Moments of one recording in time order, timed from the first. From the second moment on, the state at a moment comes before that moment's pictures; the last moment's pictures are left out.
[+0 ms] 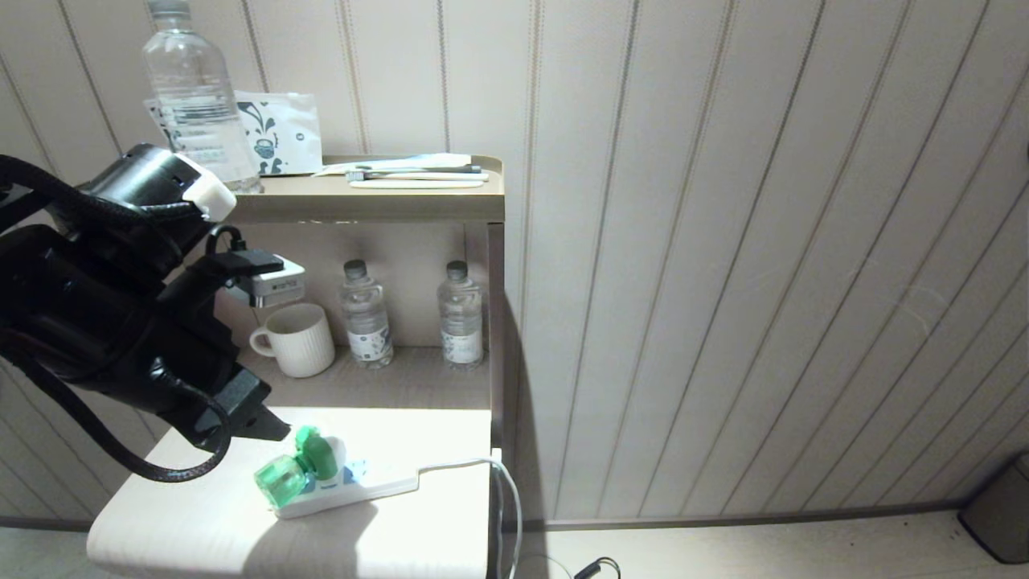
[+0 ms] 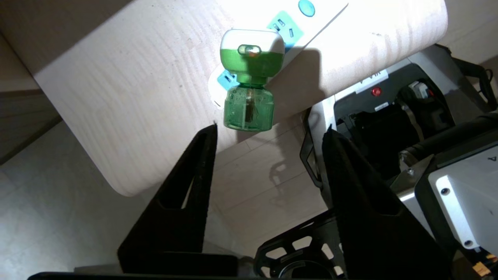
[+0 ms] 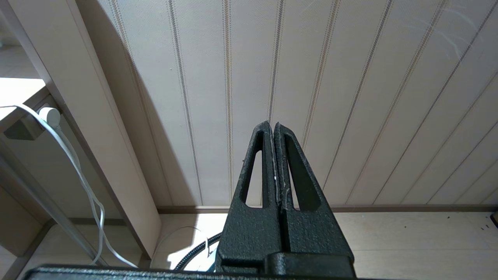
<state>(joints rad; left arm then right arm) -0.39 1.59 -1.41 0.92 0.04 0.22 0.00 0.01 0.00 0.01 -0.02 0.01</state>
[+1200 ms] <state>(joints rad) -0.33 1.91 -1.39 0.70 0.08 0.23 0.00 0.01 0.00 0.01 -0.02 0.02</state>
